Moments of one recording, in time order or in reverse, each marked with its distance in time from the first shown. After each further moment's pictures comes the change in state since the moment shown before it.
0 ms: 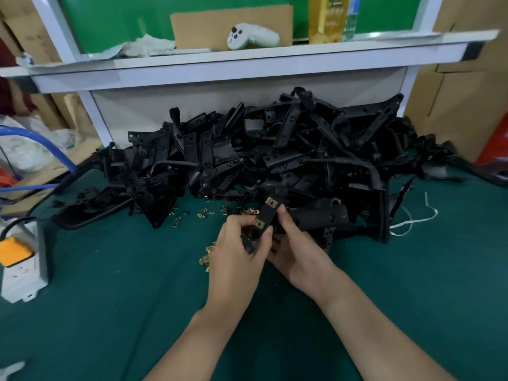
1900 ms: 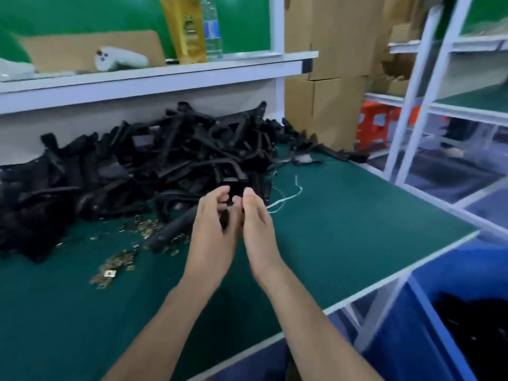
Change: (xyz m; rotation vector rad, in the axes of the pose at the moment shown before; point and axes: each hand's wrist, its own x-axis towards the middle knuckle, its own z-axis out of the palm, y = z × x) left_hand -0.032 0.109 0.099 -0.193 -0.304 0.141; right_hand -0.077 -0.050 -0.090 -0.527 0.485 -0.499
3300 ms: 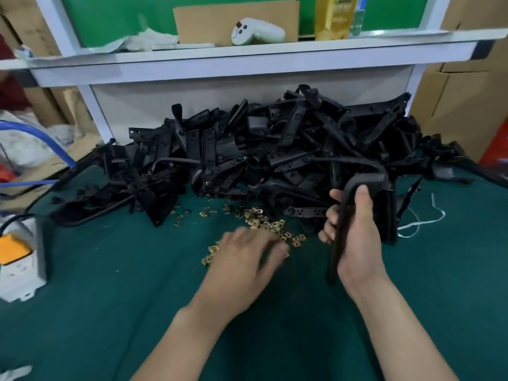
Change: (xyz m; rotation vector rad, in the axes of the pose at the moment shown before) left_hand -0.015 -0.095 -0.143 0.621 -0.142 0.115; right_hand 0.009 -0.024 0.086 0.390 -0.113 0.102
